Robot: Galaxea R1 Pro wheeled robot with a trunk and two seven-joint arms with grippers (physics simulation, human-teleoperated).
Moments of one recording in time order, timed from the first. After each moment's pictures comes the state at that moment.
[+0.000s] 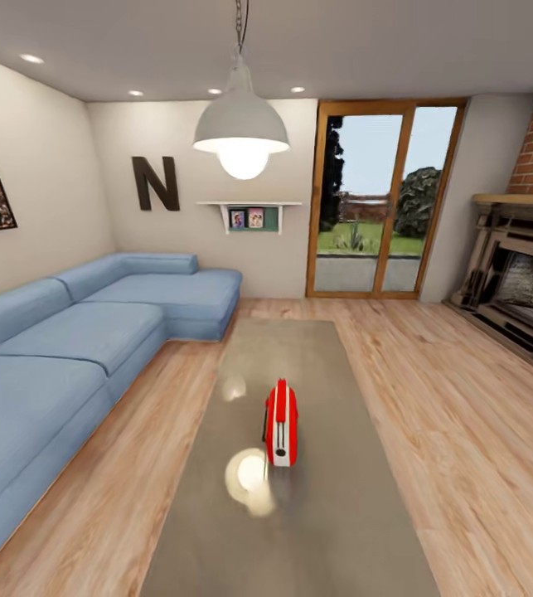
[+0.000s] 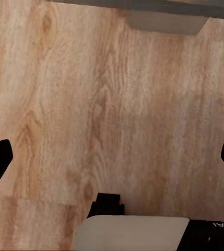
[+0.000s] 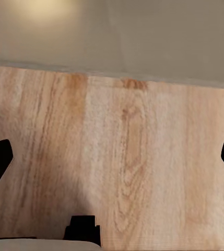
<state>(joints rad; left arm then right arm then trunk) 0.01 -0.03 0.02 -0.60 0.00 0.06 0.10 -0.08 -0.09 0.01 -0.43 0.00 -0.08 0.01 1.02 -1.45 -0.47</state>
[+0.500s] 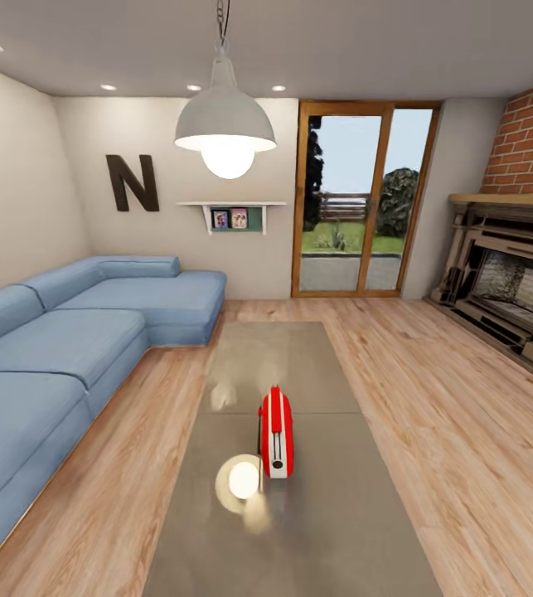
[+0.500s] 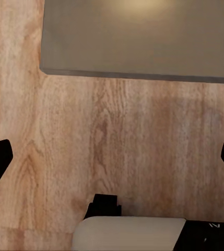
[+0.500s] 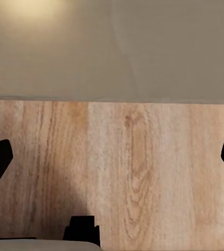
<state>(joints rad) 0.01 -0.04 0.02 -0.60 0.00 0.05 0.10 -0.08 -0.09 0.00 -0.43 0.00 -0.08 0.01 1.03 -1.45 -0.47</state>
